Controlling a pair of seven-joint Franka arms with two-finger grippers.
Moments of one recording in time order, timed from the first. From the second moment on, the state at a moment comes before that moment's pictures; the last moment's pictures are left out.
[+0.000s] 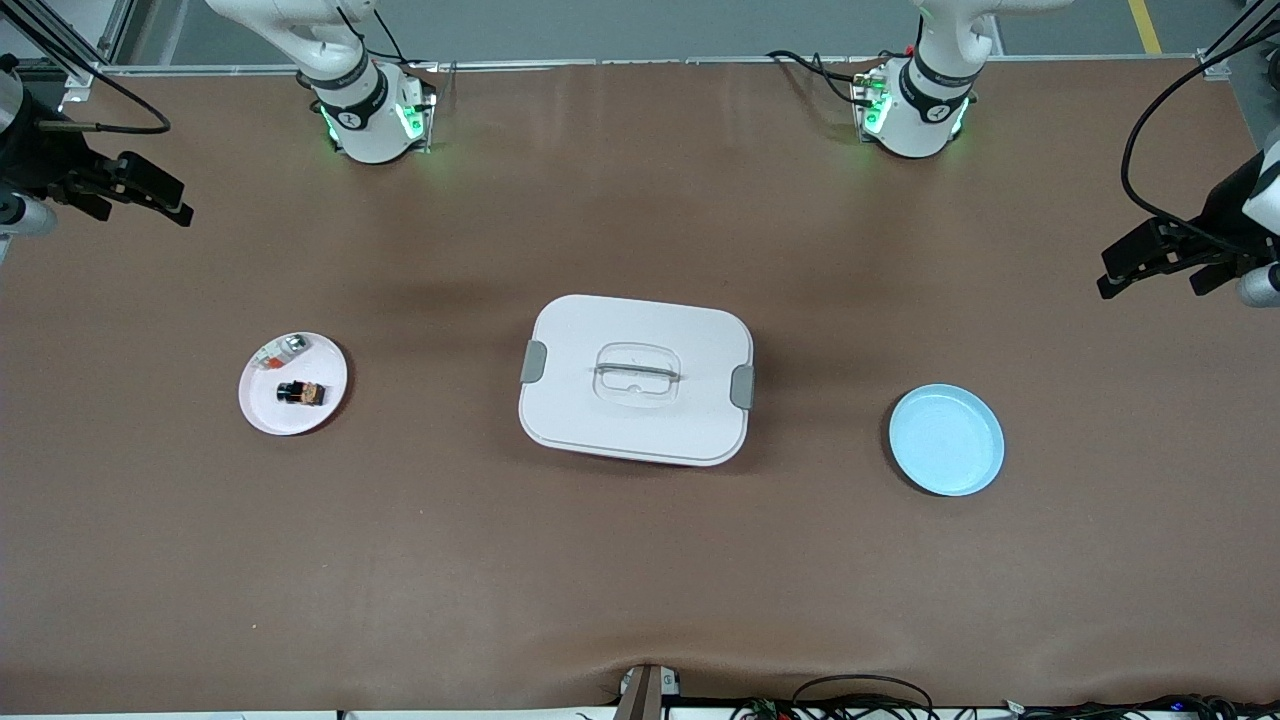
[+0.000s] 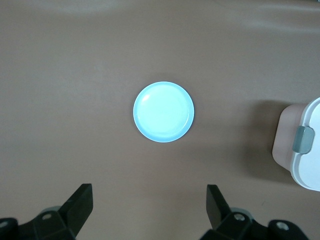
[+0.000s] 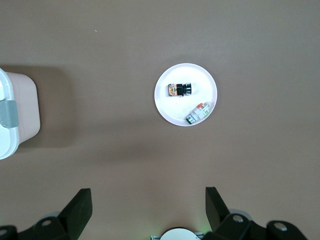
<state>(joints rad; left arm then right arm) -0.03 0.03 -0.01 -1.52 -0.01 1.62 -0.08 -0.06 -0.18 0.04 -1.76 0.04 1.52 0.09</state>
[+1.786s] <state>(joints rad) -0.03 0.03 -0.01 -1.52 -0.01 1.61 -0.08 -0.06 0.05 0.04 -1.70 0.04 1.48 0.09</state>
